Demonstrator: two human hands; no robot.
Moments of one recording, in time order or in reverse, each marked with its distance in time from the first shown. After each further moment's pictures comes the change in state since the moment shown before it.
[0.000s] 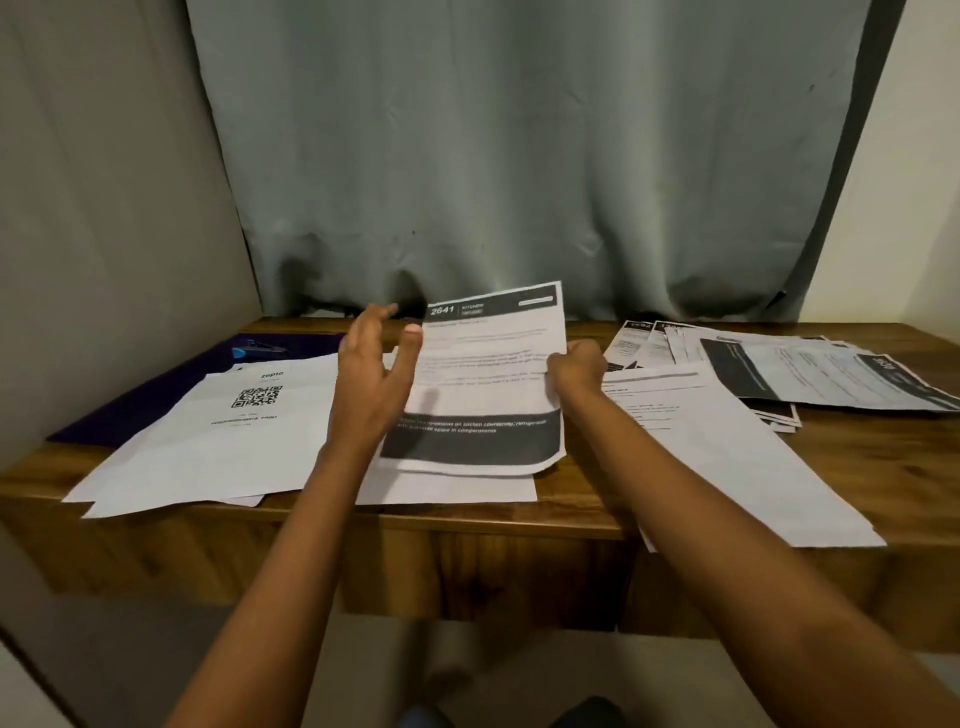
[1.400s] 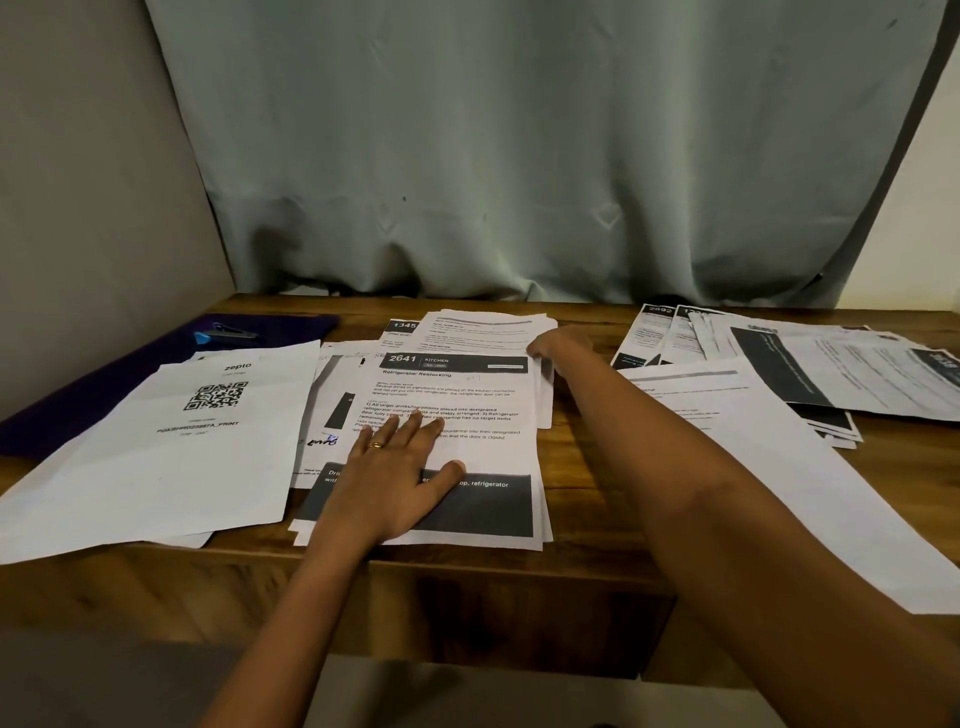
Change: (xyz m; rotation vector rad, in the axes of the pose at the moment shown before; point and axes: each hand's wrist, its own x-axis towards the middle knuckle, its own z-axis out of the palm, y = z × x) left_hand -0.044 -0.058 0.036 0.665 -0.775 0.000; right_hand 0.114 0.024 0.071 -0.467 -0.280 0.203
